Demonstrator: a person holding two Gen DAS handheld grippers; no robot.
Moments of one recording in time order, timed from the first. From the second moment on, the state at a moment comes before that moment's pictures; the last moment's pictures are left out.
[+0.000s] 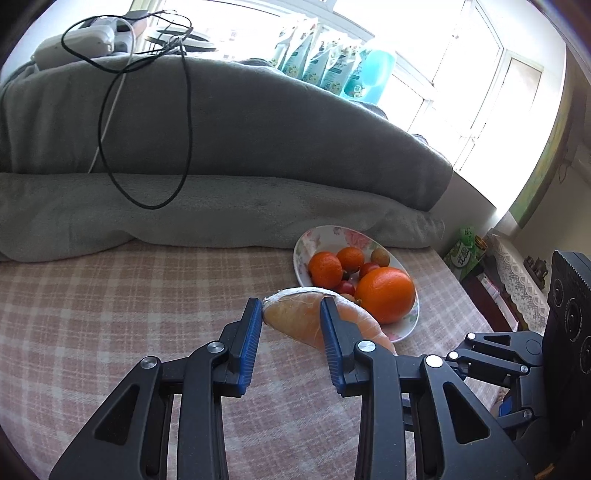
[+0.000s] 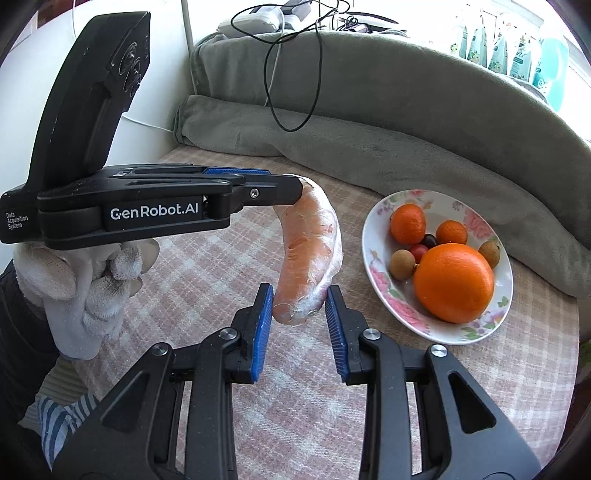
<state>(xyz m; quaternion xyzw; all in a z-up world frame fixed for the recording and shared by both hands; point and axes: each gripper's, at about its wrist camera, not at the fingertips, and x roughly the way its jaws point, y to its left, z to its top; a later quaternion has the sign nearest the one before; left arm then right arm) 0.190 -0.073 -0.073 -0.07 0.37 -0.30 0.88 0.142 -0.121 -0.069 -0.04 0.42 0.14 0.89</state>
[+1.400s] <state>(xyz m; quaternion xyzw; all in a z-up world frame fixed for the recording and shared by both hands) 0.263 -0.179 -0.071 -0.03 0.38 -0.33 0.86 0.197 -0.254 -0.064 0.02 0.40 0.07 0.91</state>
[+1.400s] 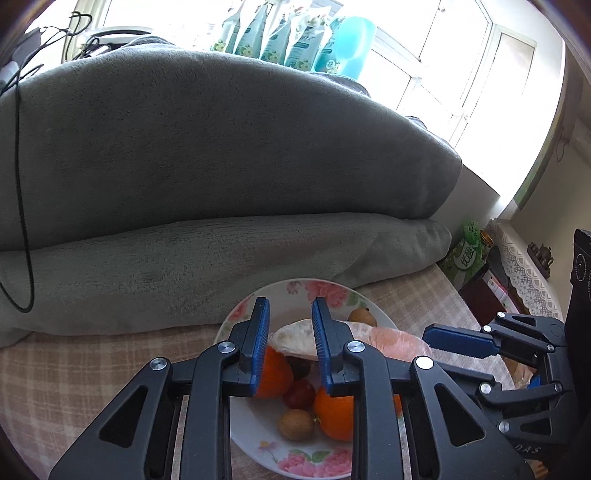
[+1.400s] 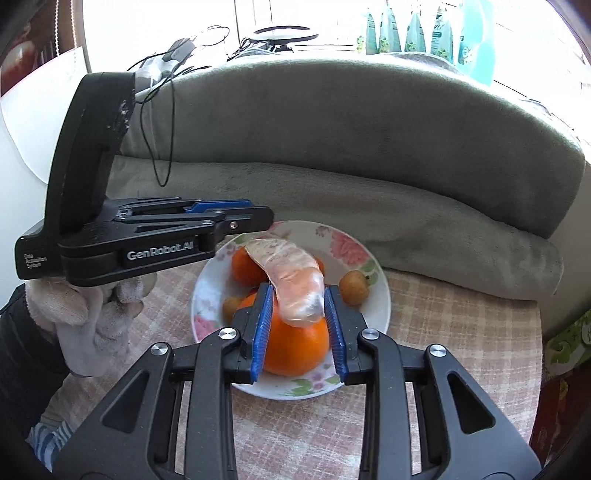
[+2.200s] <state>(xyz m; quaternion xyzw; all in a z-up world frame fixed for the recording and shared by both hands) 0.243 -0.177 -0.063 -0.01 0.37 -0.32 0.87 0.179 -0.276 -0.058 0.05 0.39 0.05 0.92</state>
